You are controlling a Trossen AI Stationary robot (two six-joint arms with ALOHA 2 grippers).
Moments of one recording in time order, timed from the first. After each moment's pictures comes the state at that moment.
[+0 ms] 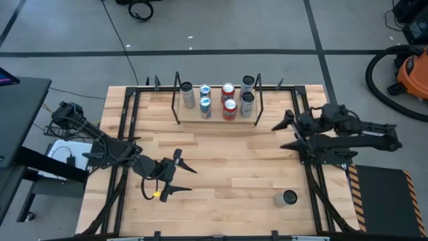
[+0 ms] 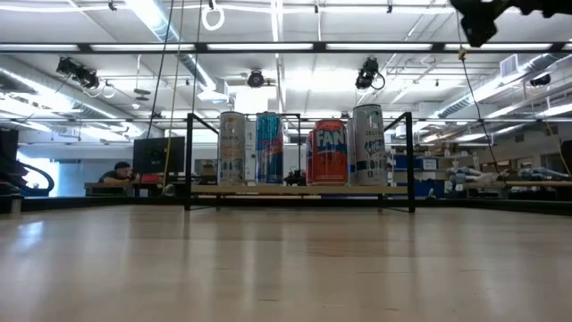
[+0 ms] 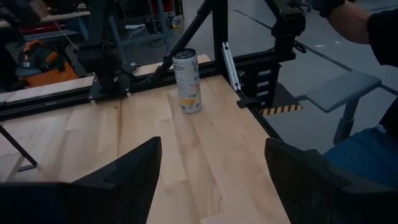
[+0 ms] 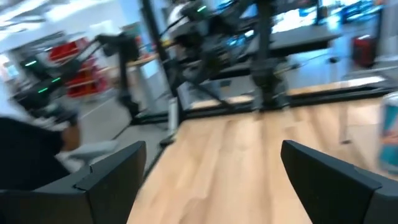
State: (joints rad) left arm -0.55 1.20 0.81 0.12 -0.32 -0.02; right arm -0.10 0.33 0.52 -0.24 -0.39 0.22
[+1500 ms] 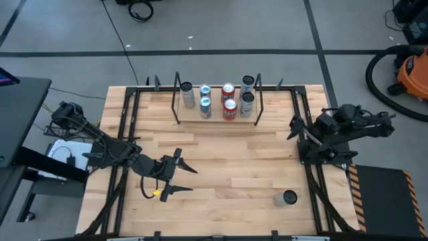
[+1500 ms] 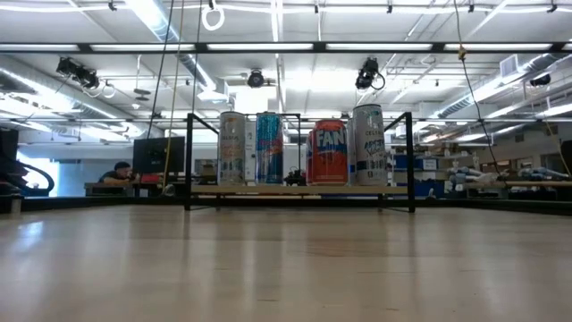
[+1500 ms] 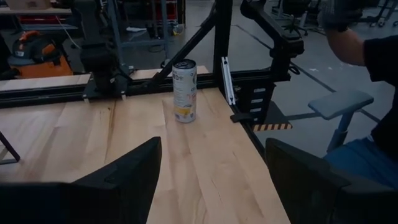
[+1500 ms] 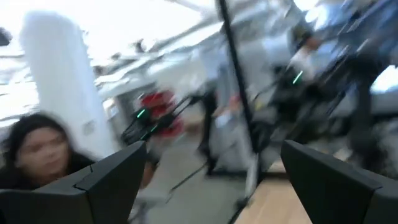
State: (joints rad) left arm -0.55 1.20 0.81 0.17 -0.32 -0.12; right arm 0.18 0.30 0.52 0.07 -0.38 0.32
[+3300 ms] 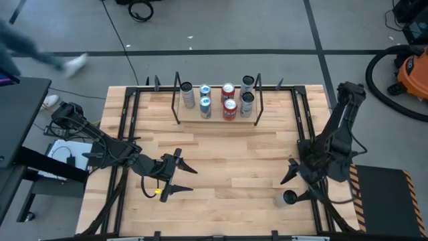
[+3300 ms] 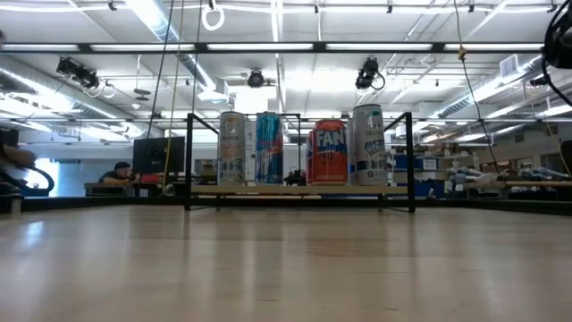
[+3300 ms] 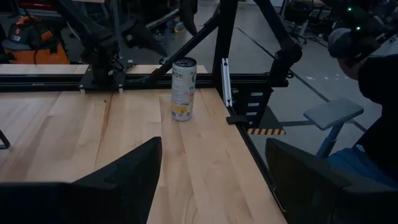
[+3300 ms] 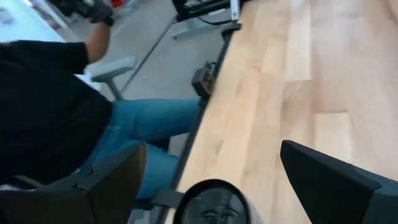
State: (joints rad) left arm -0.55 1.20 0.81 0.17 -0.32 -0.20; right arm 1.12 0.76 0.52 -0.25 0.51 0.72
